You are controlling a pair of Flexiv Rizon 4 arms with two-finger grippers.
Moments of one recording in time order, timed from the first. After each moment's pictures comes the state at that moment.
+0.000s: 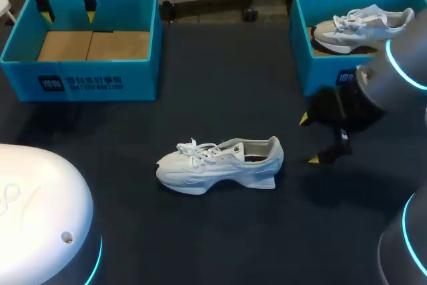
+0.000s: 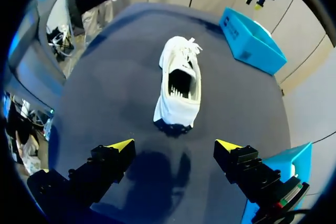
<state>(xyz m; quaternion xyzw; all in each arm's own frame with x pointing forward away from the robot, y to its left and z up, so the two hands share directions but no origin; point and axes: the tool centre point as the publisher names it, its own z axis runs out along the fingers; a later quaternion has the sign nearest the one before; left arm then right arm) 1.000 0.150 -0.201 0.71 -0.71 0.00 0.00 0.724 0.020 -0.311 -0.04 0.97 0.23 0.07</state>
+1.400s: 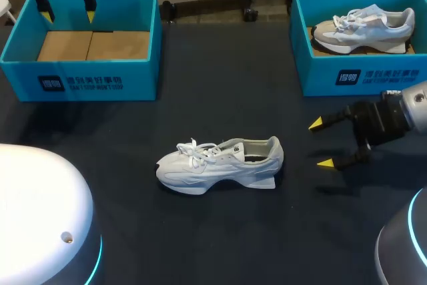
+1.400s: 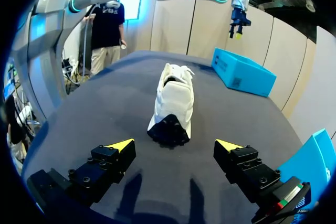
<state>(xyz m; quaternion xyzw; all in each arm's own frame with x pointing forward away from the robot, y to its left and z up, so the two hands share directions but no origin) 1.000 0.150 -0.201 0.71 -0.71 0.00 0.00 0.742 -0.002 -0.357 -0.05 0.88 0.46 0.05</state>
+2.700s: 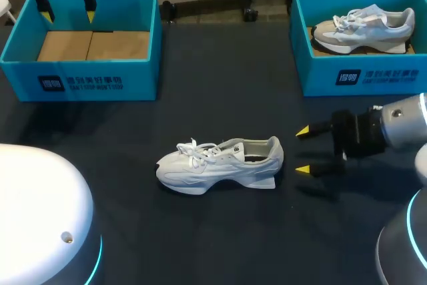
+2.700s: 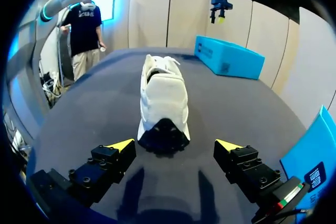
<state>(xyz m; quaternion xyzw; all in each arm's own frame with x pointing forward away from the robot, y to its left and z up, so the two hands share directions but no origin) 1.000 0.150 -0.201 0.71 -0.71 0.00 0.00 0.739 0.035 -0.382 0.06 0.89 0.44 0.07</state>
